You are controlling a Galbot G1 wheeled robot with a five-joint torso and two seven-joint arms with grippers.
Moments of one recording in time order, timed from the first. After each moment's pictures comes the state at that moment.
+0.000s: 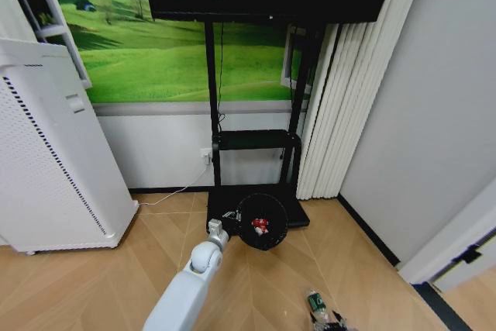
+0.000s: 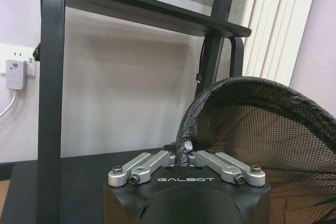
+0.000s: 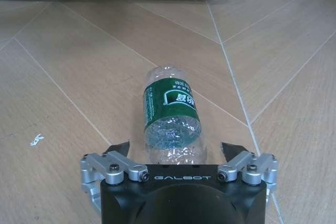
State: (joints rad) left arm 0.96 -1.40 -0.08 -1.54 -0.38 0.17 0.00; right arm -1.48 1.21 0.50 1.10 0.29 0.13 -0.15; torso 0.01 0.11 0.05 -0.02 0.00
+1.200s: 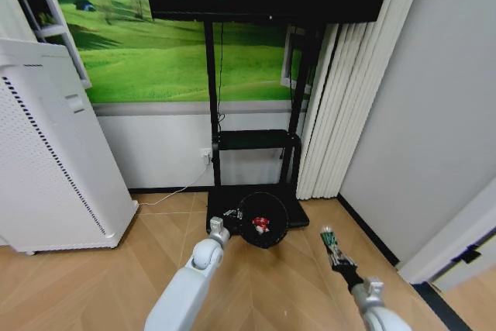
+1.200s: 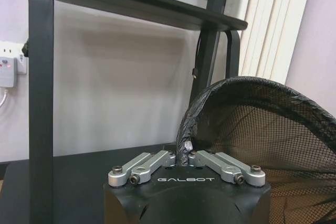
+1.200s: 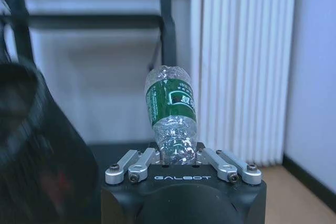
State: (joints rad) left arm 0.93 -1.40 -0.05 -1.51 -0.38 0.18 0.00; right arm -1.52 1.17 0.73 1.81 0.44 0.02 -0.11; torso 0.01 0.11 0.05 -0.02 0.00
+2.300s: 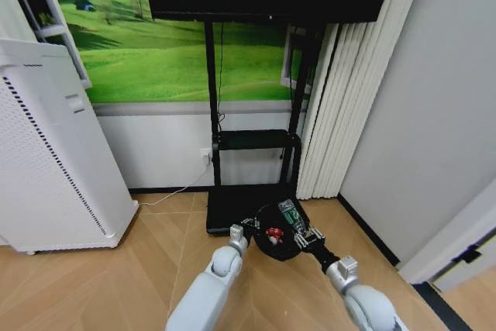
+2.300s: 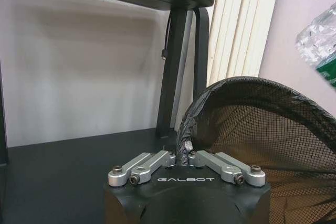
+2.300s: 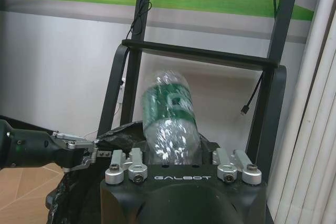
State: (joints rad) left arm 0.94 -1.51 0.02 -1.43 -0.29 0.16 -0.01; right arm -1.52 1.10 0.55 1.97 0.26 0.01 -0.17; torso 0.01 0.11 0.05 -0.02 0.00
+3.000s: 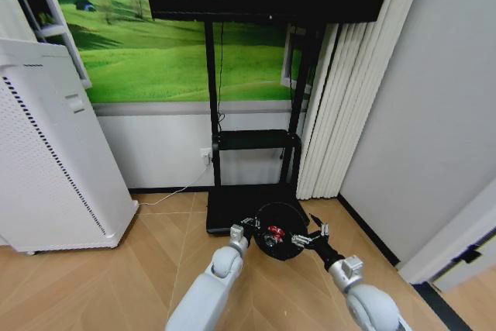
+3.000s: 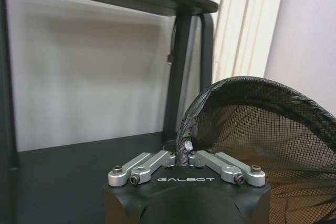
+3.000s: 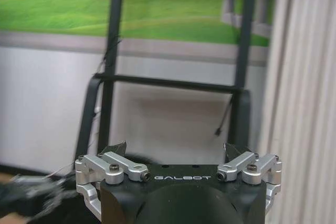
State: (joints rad) left arm 0.95 -1.49 0.00 -1.46 -0.28 0.16 -0.02; right arm -1.54 1.14 0.61 2.05 0.33 0.01 -0.09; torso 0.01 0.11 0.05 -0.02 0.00
